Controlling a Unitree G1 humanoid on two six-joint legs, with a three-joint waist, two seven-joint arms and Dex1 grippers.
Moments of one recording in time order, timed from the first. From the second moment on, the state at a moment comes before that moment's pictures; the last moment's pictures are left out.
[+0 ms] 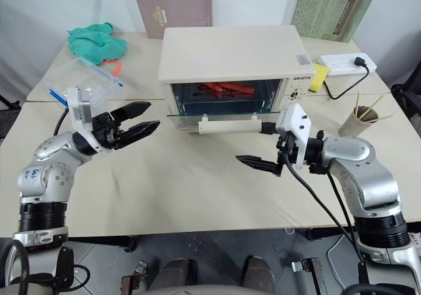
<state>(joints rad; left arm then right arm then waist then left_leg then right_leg) -0.58 0.56 0.24 0.12 -0.68 0.46 -0.98 -0.46 -0.71 -0.02 -0.24 0.49 0.50 1.04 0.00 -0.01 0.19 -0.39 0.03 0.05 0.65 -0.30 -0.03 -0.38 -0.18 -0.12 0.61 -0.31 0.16</state>
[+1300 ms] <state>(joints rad) -0.85 0.41 0.04 0.49 -0.49 0.51 -1.06 -0.22 -0.84 -0.09 -0.43 0.47 0.68 0.91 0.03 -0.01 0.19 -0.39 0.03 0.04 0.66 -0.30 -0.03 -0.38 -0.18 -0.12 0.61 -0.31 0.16</state>
